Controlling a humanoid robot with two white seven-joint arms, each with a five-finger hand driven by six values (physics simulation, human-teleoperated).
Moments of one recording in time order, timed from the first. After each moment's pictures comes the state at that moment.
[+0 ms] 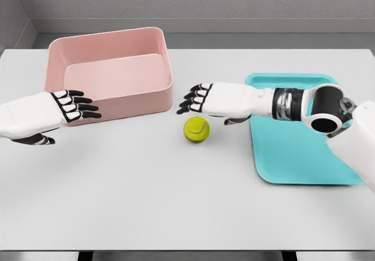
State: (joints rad) left arm -0.26 1.18 -0.41 -1.78 -0.42 -0.61 -0.21; right arm -0.60 -0.53 0.55 -1.60 0.56 -0.62 0.61
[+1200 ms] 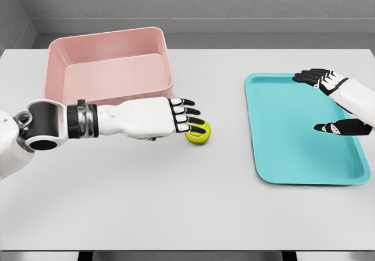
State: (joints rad) left arm -0.72 0.70 -0.88 -1.70 -0.62 -0.61 -0.27; right arm -0.03 -0.63 -0.20 -1.74 0.15 -0.61 0.61
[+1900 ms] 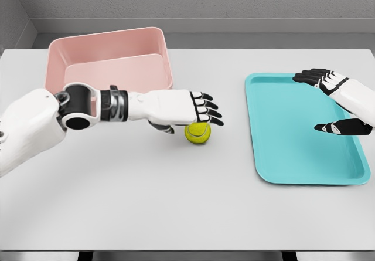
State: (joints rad) left arm -0.91 0.55 -1.07 -1.45 -0.54 -0.61 -0.27; right arm -0.03 -0.63 -0.20 -1.74 0.15 -0.61 0.61
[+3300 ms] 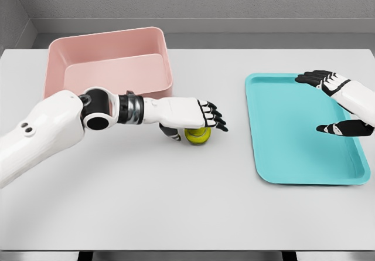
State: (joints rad) left arm -0.93 0.45 -1.16 -1.28 -0.50 -0.61 -0.27; right arm -0.02 -0.64 -0.21 -1.72 0.15 -0.61 0.61
